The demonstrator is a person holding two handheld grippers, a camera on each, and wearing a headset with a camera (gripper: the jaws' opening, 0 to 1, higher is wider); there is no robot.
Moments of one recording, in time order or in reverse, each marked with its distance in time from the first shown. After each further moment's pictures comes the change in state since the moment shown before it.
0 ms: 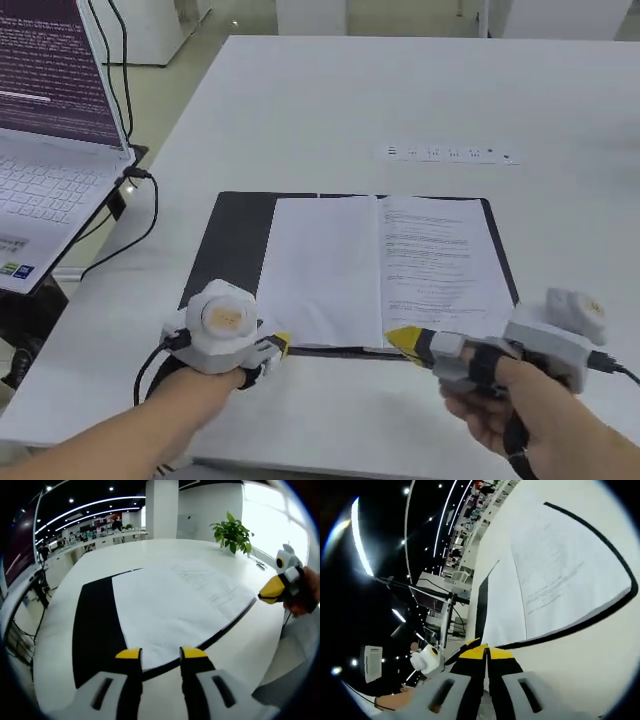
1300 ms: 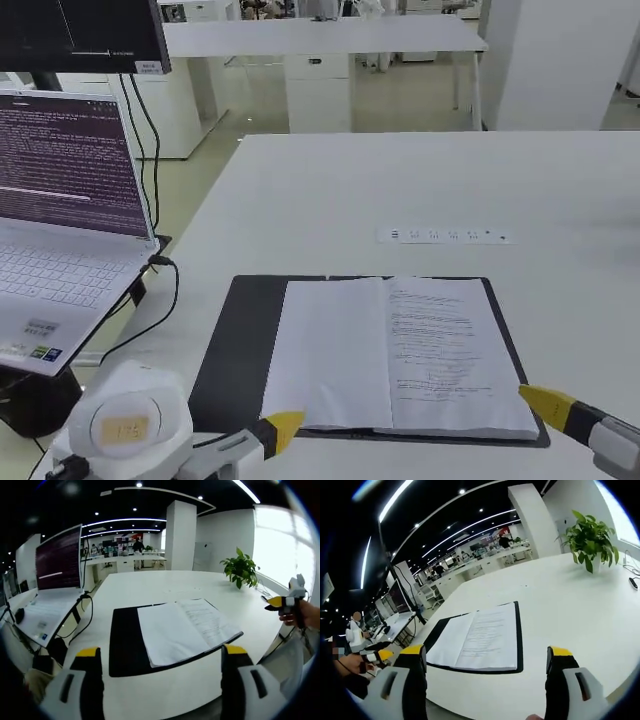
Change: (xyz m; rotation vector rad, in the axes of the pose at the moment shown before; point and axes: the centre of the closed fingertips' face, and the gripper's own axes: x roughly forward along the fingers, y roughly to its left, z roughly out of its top) left arm -0.118 0.006 0.049 -0.111 -0.200 0.128; right arm -0.146 -0.023 0.077 -0.554 -0.330 -0.400
